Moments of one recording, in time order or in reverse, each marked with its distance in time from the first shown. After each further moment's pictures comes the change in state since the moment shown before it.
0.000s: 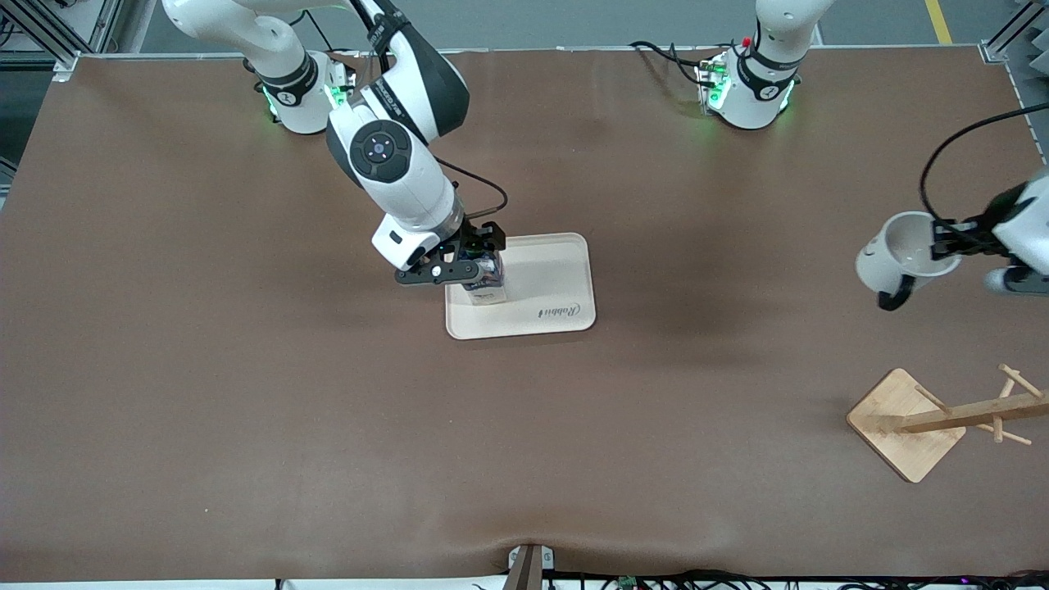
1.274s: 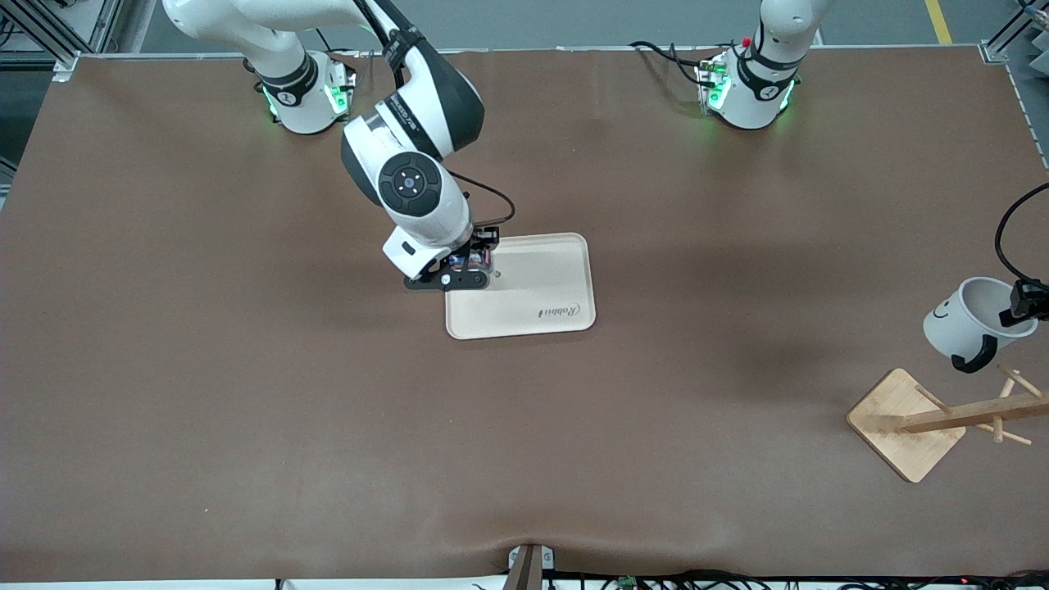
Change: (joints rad) left arm 0.096 0.188 0.029 0.054 0.001 0.271 0.170; right arm 0.013 0.089 -0.021 0.174 -0.002 -0.294 0.034
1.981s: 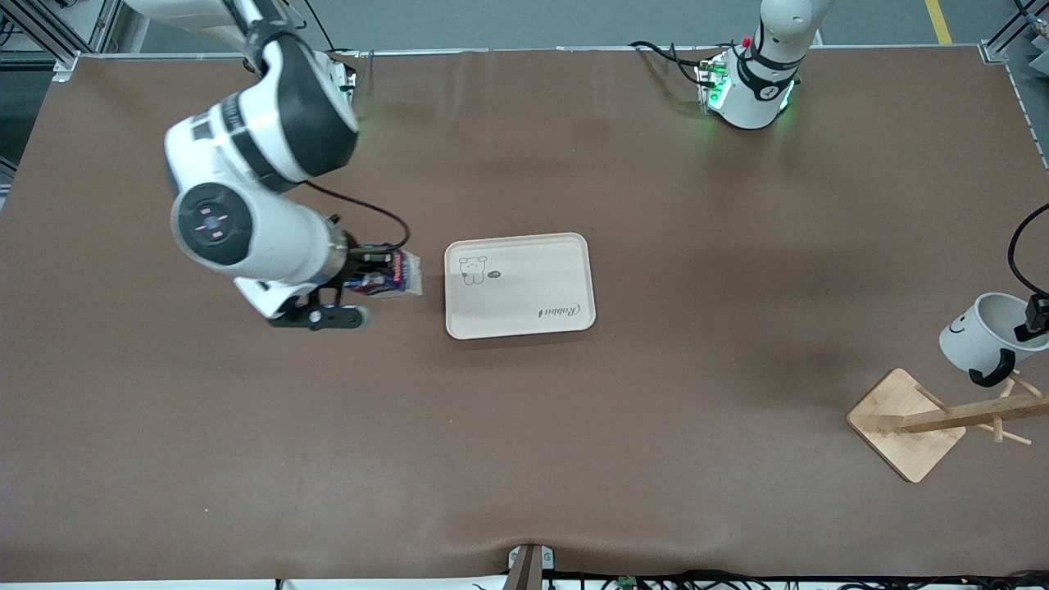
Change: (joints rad) left arm 0.001 0.047 0.057 0.006 0.000 0.090 0.081; right arm -0.294 -0.003 -0.014 0.241 -0.021 -0.309 -0.221
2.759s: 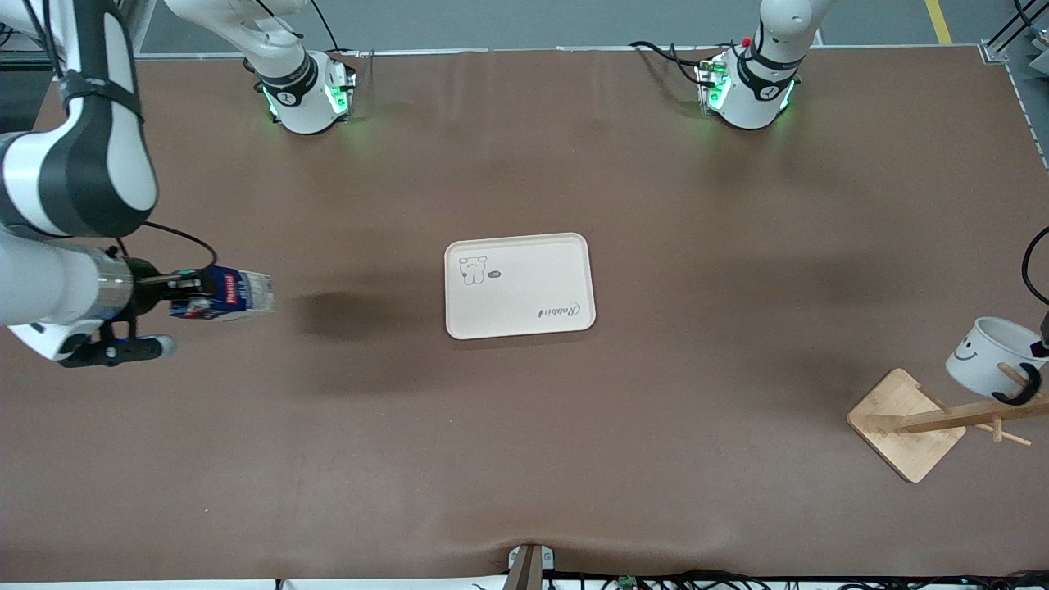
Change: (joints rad) left arm -0.019 0.063 0.014 0.058 0.051 0.053 0.056; right arm -0.323 -0.046 -0.003 -0.040 -0.188 -0.070 -0.445
